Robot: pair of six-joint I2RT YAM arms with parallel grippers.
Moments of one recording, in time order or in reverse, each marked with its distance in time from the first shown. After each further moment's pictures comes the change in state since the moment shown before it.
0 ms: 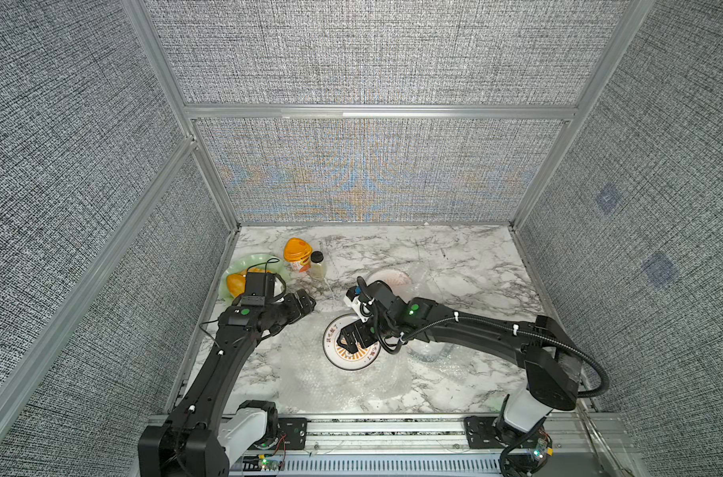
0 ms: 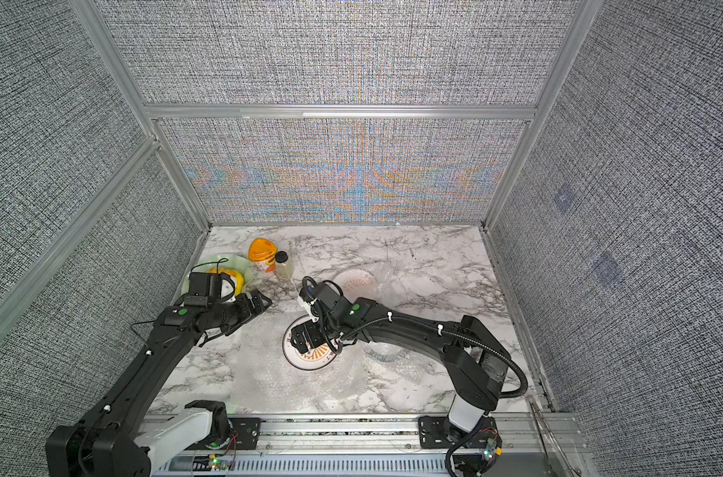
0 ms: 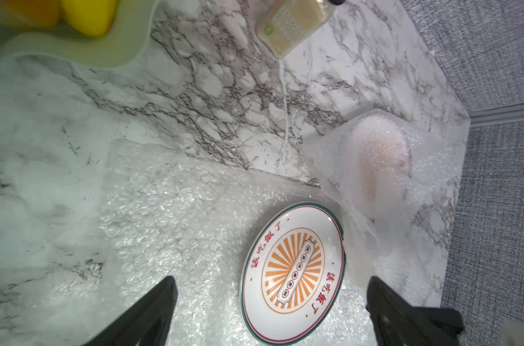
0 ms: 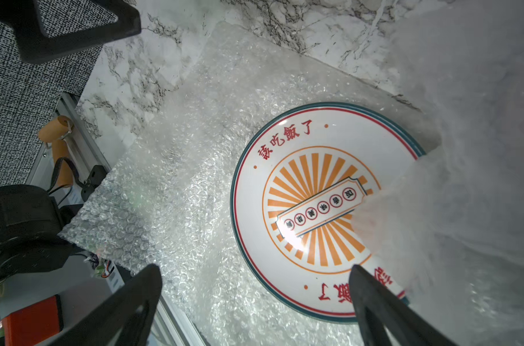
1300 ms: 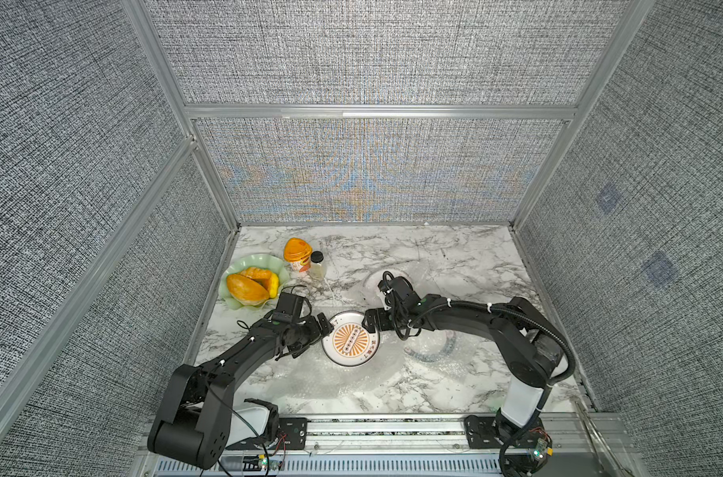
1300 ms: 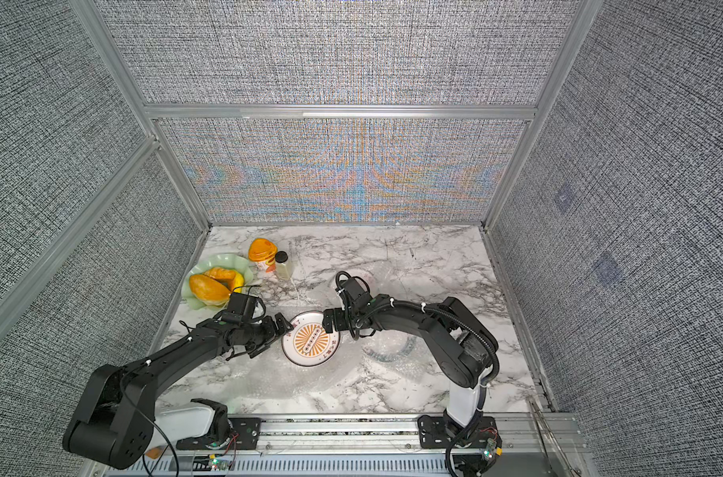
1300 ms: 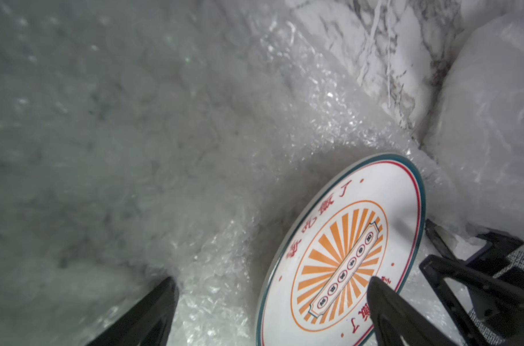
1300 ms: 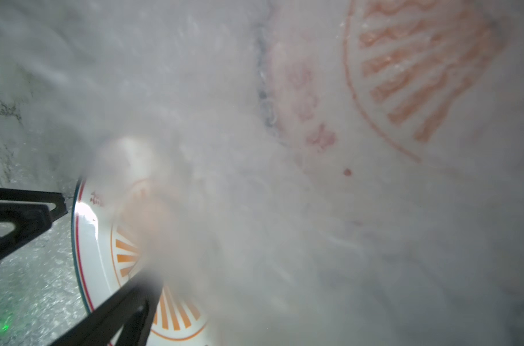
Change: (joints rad) left arm -0.132 0.236 -0.269 0.328 -0.043 -0.180; right arm -0.226 0.132 -0.163 0.214 0.029 0.105
